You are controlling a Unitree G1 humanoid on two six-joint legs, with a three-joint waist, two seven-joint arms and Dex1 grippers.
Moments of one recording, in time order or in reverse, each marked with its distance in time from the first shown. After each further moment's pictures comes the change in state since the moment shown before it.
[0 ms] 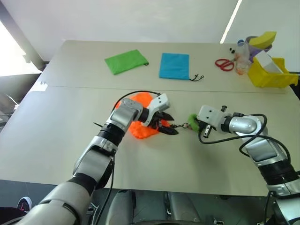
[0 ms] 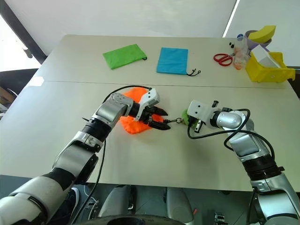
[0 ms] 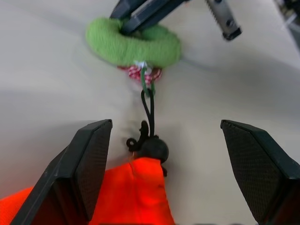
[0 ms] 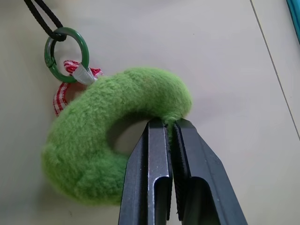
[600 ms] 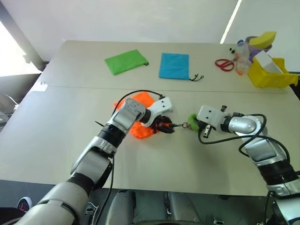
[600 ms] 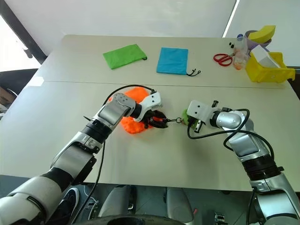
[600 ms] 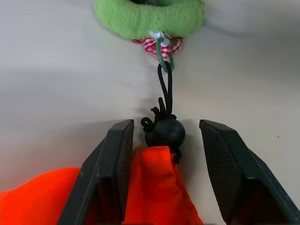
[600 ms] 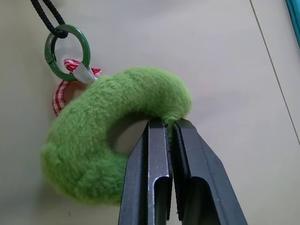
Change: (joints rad) left arm 0.006 0.013 -0.064 -0.015 0.036 -0.039 0.085; right arm 0.000 0.003 0.000 0.000 -0.011 -0.001 -0.001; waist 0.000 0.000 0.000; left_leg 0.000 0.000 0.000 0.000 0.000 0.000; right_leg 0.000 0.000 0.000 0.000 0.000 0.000
